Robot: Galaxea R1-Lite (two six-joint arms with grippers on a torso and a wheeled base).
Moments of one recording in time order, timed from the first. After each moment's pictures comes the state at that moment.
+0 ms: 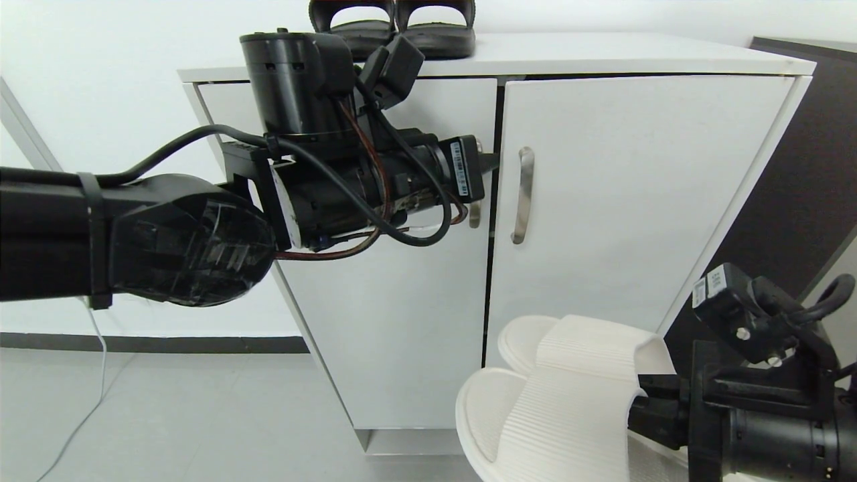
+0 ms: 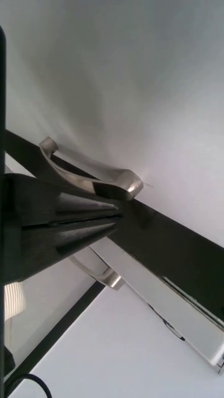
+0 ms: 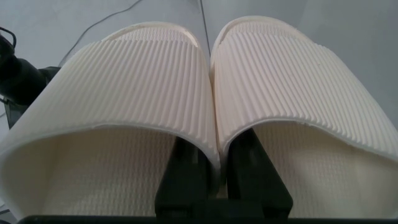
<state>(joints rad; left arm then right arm) -0.65 1.79 -1.38 -0.43 -0.19 -0.25 0.82 1.29 -0.59 -0.41 0.16 0.00</state>
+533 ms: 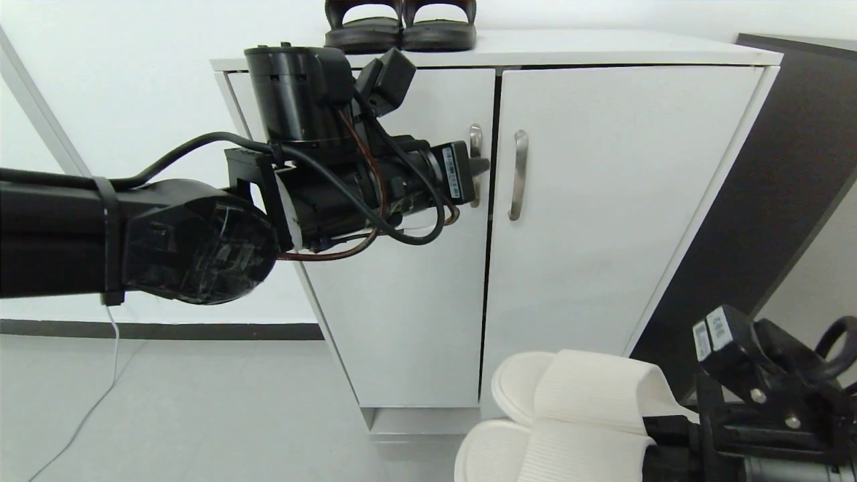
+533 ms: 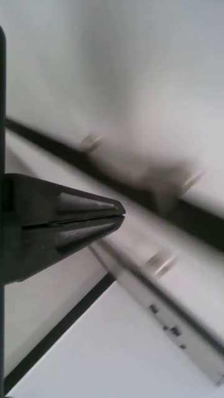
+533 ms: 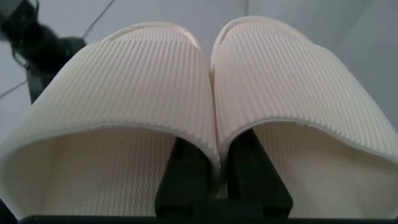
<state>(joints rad) -0.65 1.79 -1.36 -0.44 -0.18 -0.25 0.86 1.26 -0.54 -0.36 0.22 -0.05</state>
